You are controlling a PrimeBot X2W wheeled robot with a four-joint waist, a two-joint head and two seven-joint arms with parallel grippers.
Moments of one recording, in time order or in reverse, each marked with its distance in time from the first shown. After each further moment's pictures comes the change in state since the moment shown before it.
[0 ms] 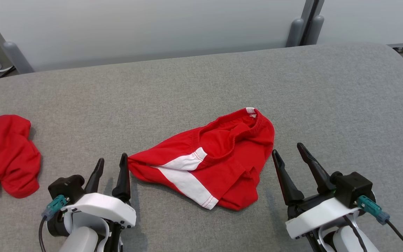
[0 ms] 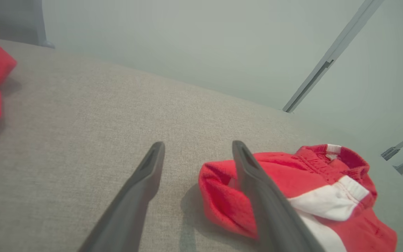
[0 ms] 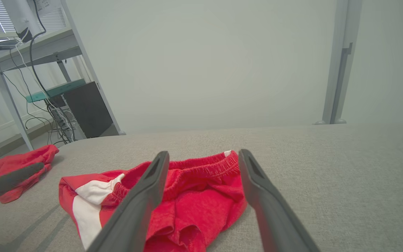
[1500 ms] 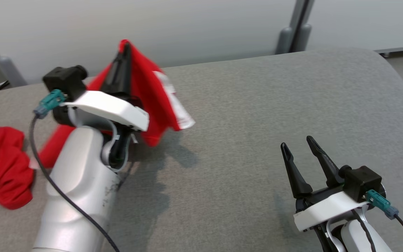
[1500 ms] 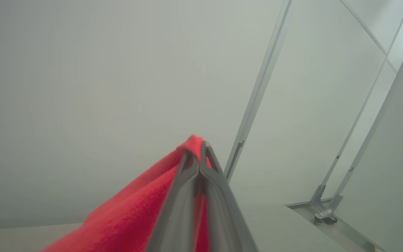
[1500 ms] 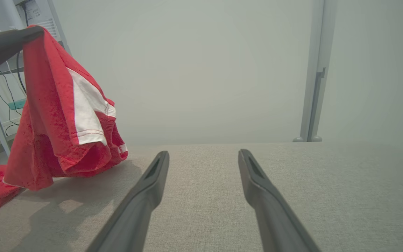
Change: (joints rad) left arm -0.448 -0.125 0.201 0.118 0.243 -0.221 0.041; right arm -0.020 -0.025 -0.019 0.000 -0.009 0.000 0.000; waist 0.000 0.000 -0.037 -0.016
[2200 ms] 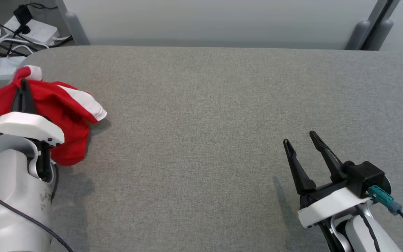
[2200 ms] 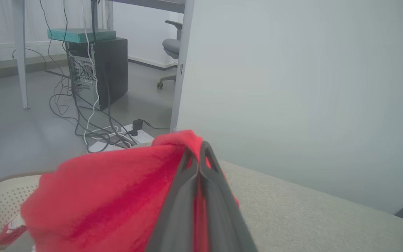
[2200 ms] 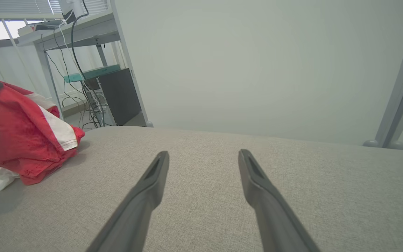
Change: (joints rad) left arm -0.023 0.138 0.332 0.290 0.199 0.069 -0.044; right arm -0.025 -0.036 0.014 0.001 -0.007 0.000 0.000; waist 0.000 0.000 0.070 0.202
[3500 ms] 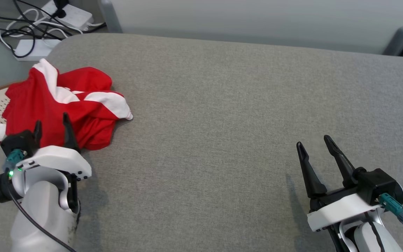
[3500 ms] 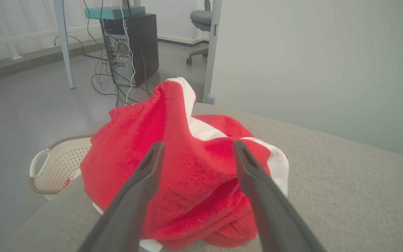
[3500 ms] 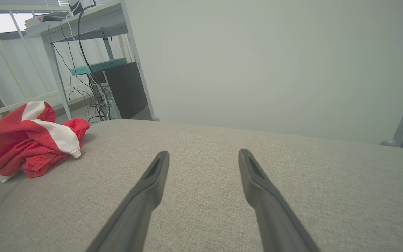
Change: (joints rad) left arm 0.214 -0.095 -0.039 -0.166 0.072 0.109 -0.003; right arm 0.065 0.027 -0.094 -0.036 -0.072 0.000 0.000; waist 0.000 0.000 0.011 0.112
